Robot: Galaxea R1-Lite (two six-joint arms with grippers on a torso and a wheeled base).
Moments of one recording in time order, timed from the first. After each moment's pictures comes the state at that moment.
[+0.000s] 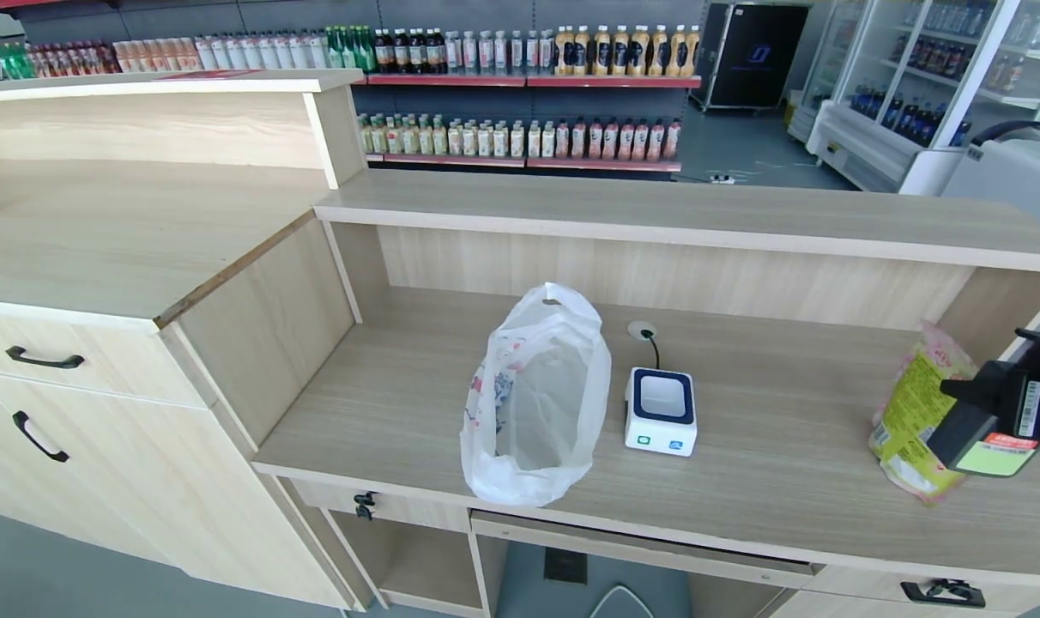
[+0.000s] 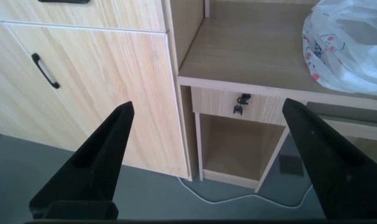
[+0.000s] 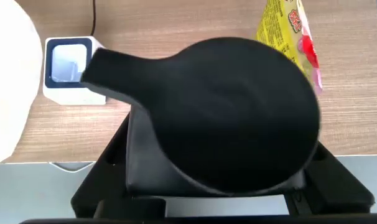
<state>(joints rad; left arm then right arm) 0.00 0.00 0.00 0.04 0.08 0.06 -0.20 1.31 -0.65 -0.20 0.07 0.02</state>
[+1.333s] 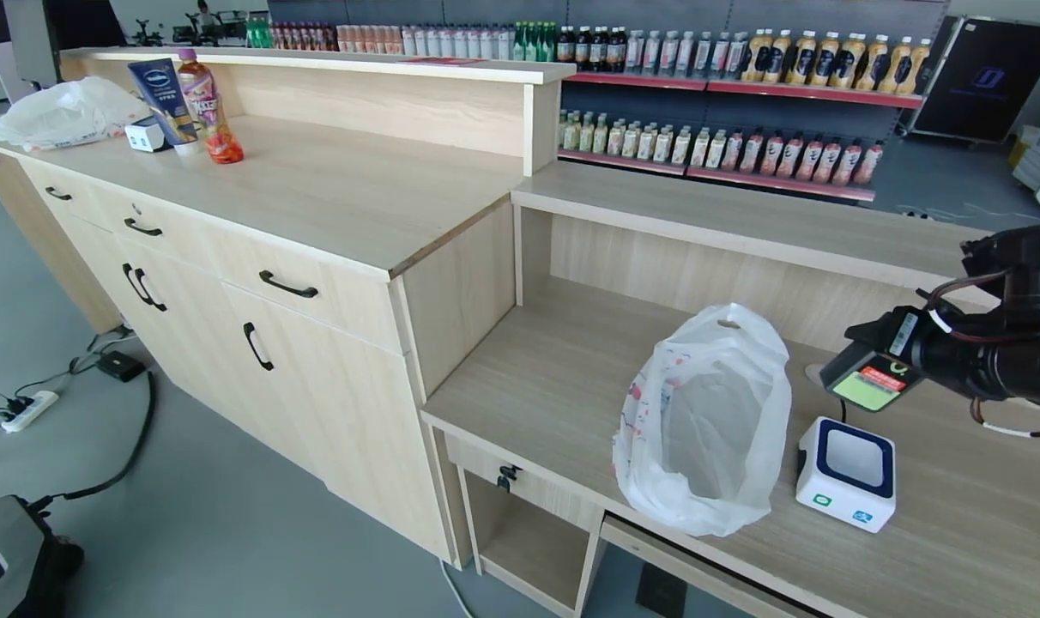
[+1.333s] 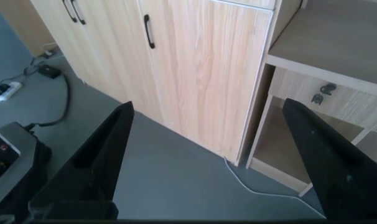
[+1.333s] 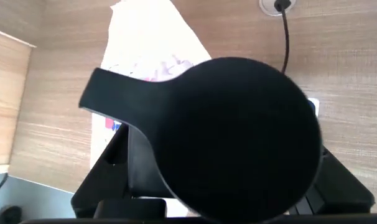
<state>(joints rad) 0.00 0.00 0.00 0.04 0.08 0.06 -0.05 1.65 -0.90 -0.27 -0.03 0.40</state>
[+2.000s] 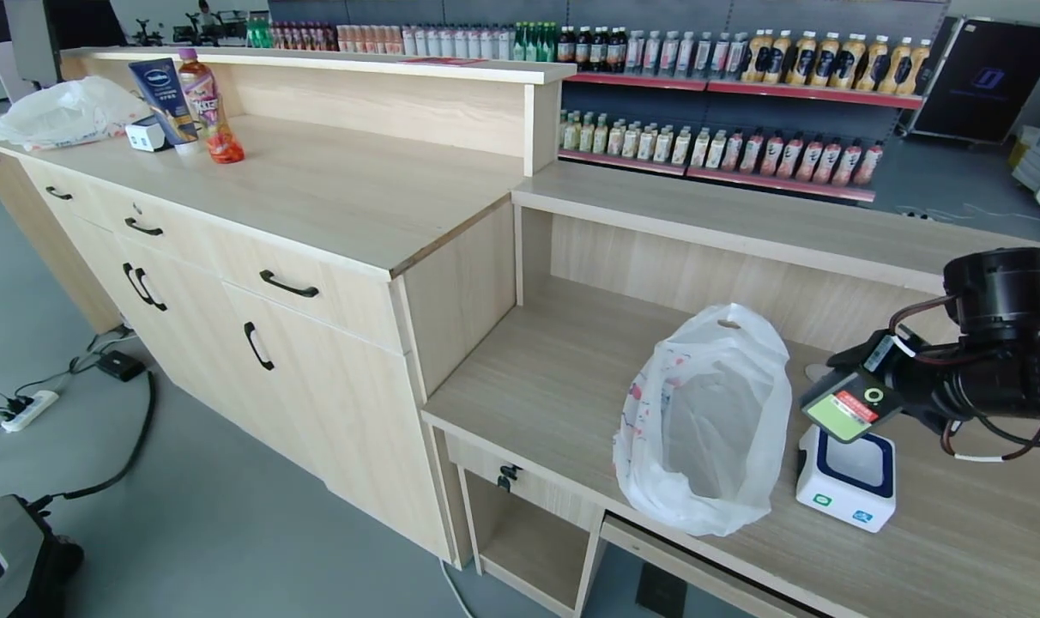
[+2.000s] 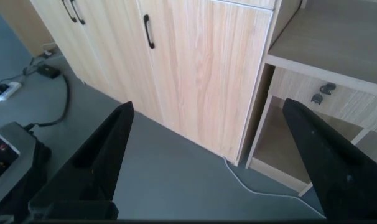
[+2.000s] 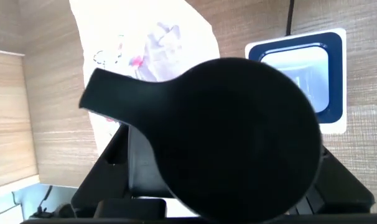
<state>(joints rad) 0.00 0.00 0.00 0.03 0.08 0.06 -0.03 1.71 -0.91 -0.17 -0.06 0.65</state>
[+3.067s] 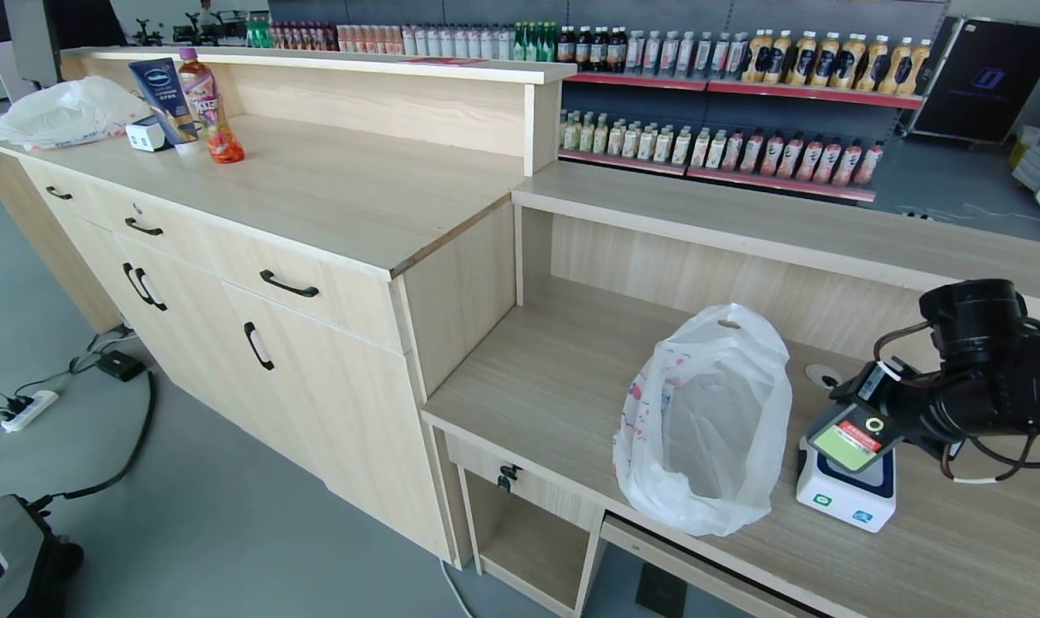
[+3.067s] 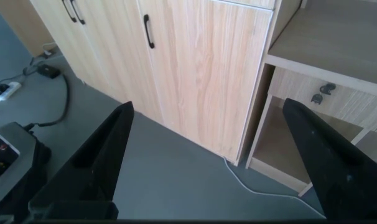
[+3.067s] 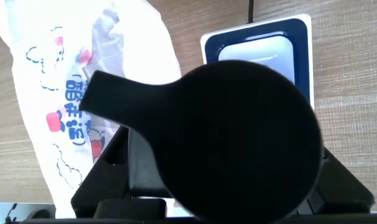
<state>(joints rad) 0.00 0.00 0.00 0.03 0.08 0.06 -0.07 1.81 -0.91 -0.16 -0.09 0.61</state>
